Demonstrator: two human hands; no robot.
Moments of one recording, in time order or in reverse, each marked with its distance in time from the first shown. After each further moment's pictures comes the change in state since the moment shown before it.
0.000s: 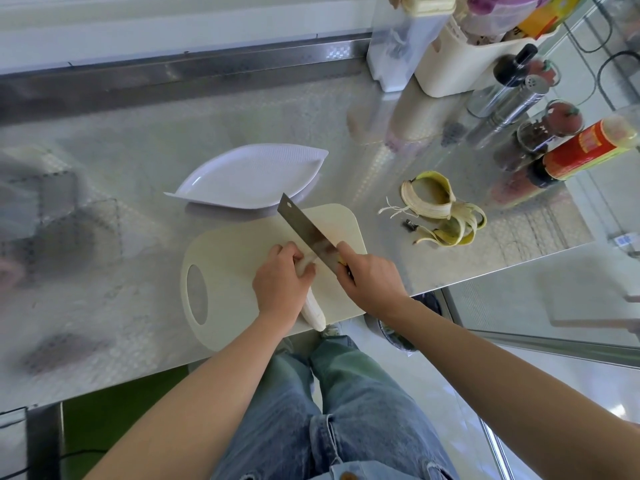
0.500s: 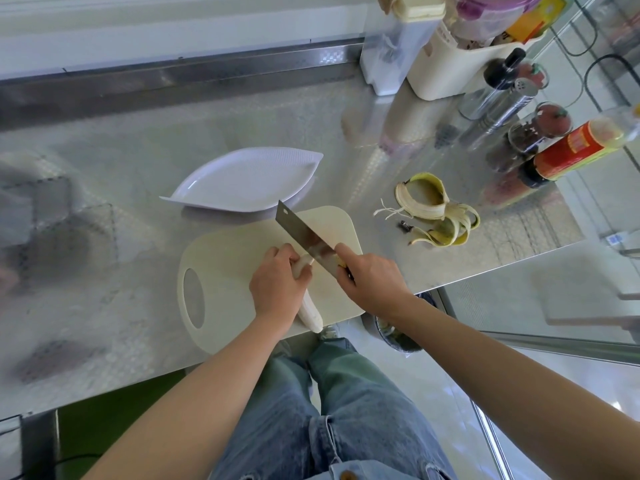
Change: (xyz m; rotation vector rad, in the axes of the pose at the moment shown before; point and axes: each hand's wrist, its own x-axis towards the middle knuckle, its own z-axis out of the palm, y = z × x) left_hand 0.001 -0.001 0.001 0.022 0.004 0.025; right_hand -0.003 0.004 -0.010 -0.044 -0.029 -0.039
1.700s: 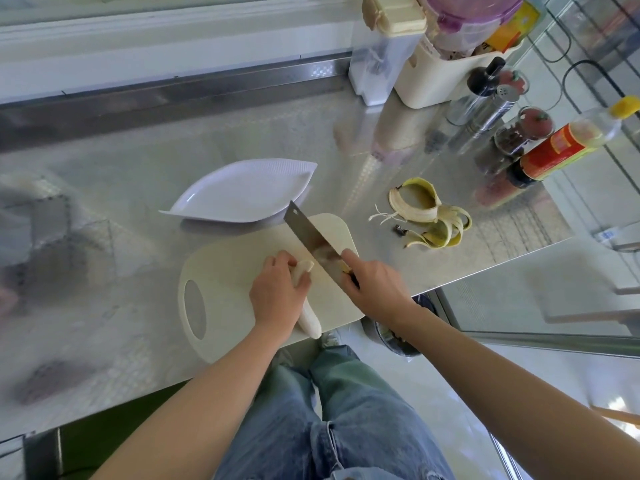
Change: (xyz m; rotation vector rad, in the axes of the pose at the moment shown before) left_hand -0.002 0.001 -0.005 0.035 -0.024 0.034; right_hand -0.009 -0.003 -0.002 0.108 0.015 0.126
